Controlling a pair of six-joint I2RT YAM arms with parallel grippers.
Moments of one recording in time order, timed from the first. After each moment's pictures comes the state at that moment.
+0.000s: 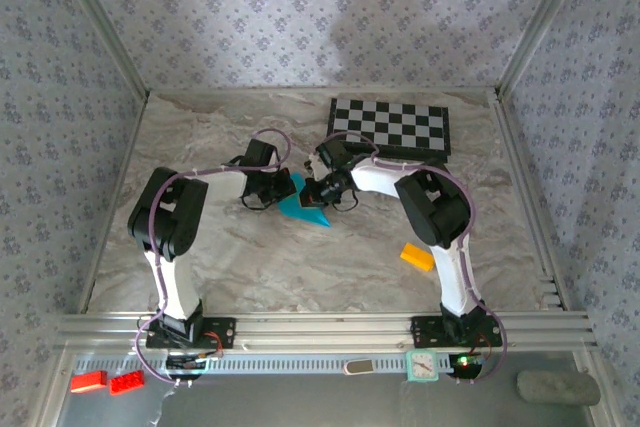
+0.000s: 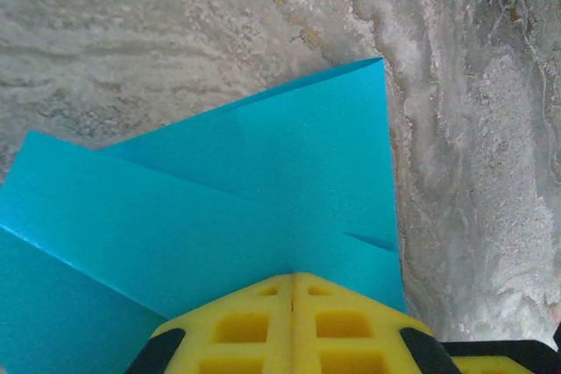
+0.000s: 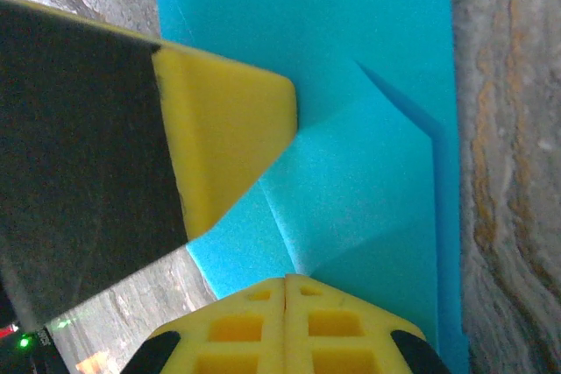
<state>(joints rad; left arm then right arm) -0.42 1.89 1.04 -0.16 0.35 -0.78 0.63 2.13 1.40 -0.34 -0.57 0.48</state>
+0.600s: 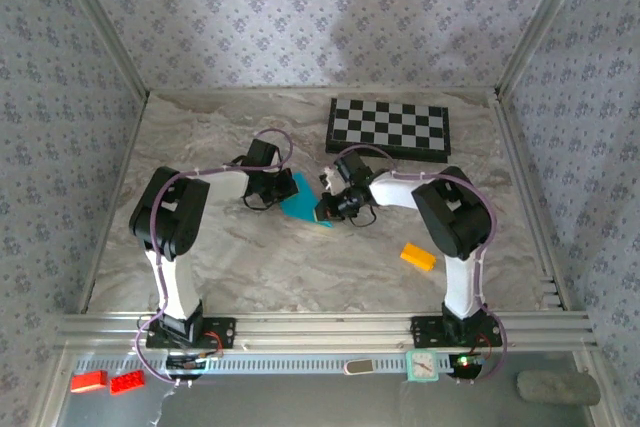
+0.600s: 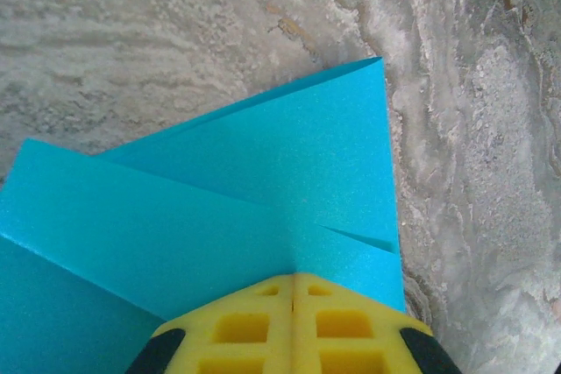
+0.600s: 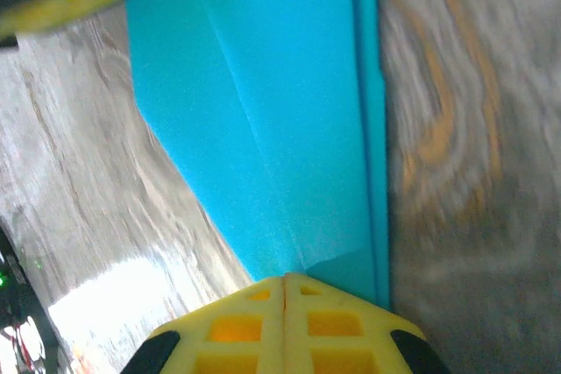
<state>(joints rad) -0.43 1.90 1.05 -0.16 0.35 -0.78 0.61 1.94 1.08 -0.24 -0.59 0.42</state>
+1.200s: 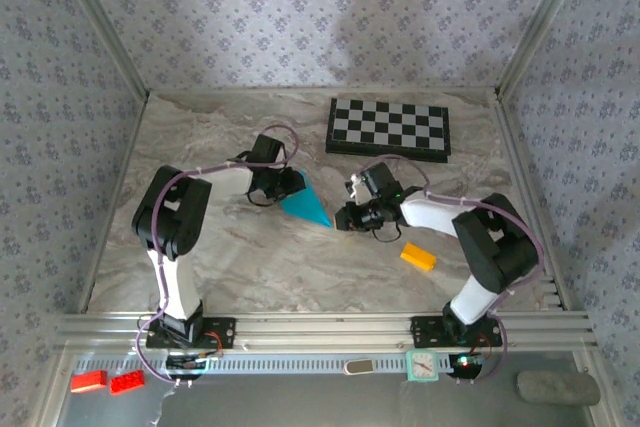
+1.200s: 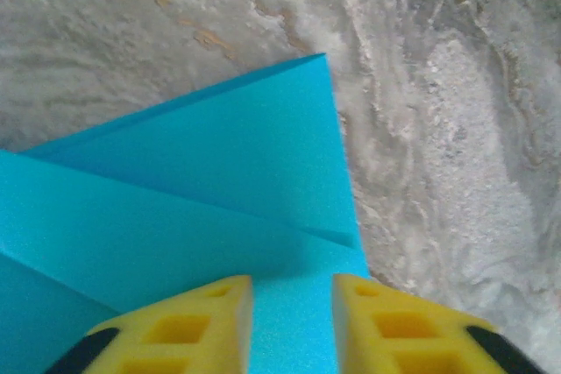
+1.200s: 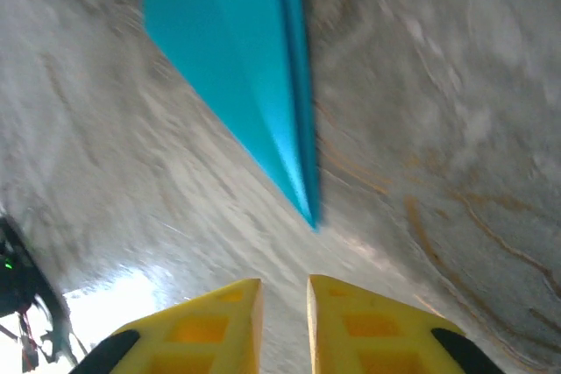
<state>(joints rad) -0.46 1.89 1.12 -0.21 0.35 -0.76 0.55 1.62 0.81 -0.16 -0.53 0.49</state>
